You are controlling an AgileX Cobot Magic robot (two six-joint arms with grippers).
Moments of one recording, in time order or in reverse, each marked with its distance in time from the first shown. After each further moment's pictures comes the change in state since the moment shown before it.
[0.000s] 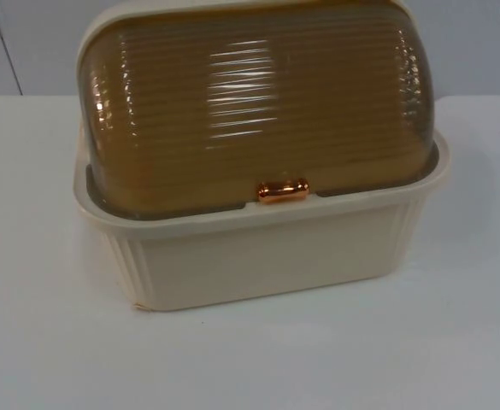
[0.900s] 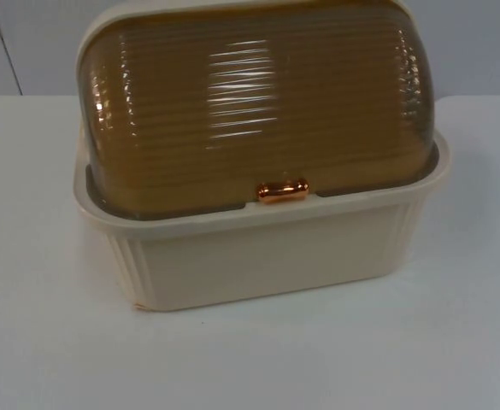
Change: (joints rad) right arm 0.000 -0.153 0.074 -0.039 0.374 0.086; left arm 0.019 -0.093 0.079 0.019 0.513 -0.081
